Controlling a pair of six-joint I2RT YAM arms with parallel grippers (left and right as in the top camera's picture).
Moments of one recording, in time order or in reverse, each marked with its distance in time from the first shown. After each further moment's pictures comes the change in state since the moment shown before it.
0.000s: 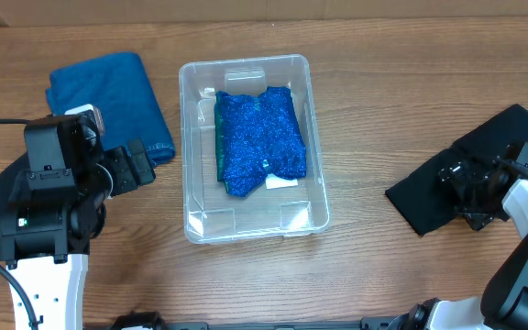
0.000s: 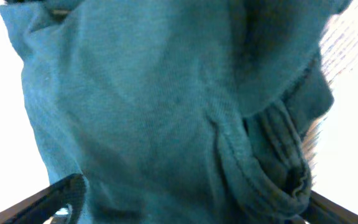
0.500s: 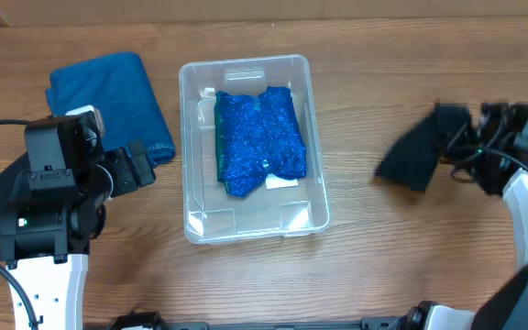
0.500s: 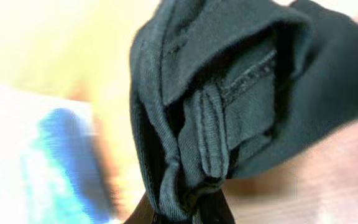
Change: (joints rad) left arm 0.000 0.000 0.000 -0.008 0.000 0.000; right arm 0.145 -0.161 0.196 -0.044 -0.347 -0.231
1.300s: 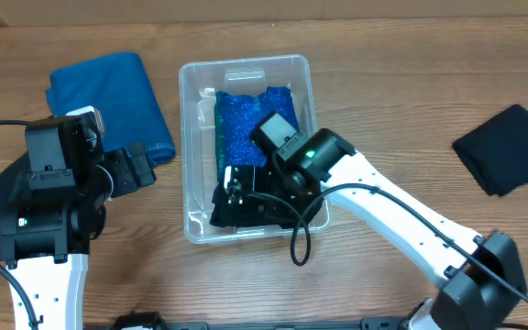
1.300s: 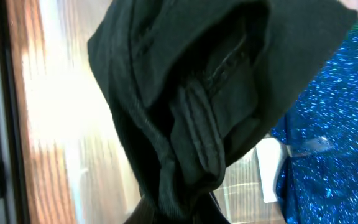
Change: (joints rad) left arm 0.000 0.000 0.000 -0.006 0.000 0.000; right arm 1.128 0.252 0.400 -0.494 0.266 -1.007
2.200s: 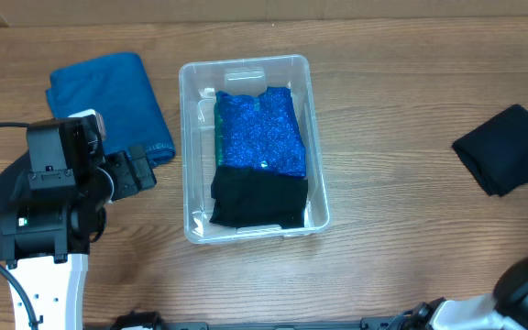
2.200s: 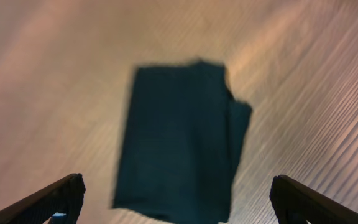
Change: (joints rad) left arm 0.000 0.000 0.000 -0.027 0.000 0.000; right arm -1.471 -0.014 -0.022 0.349 0.216 1.025
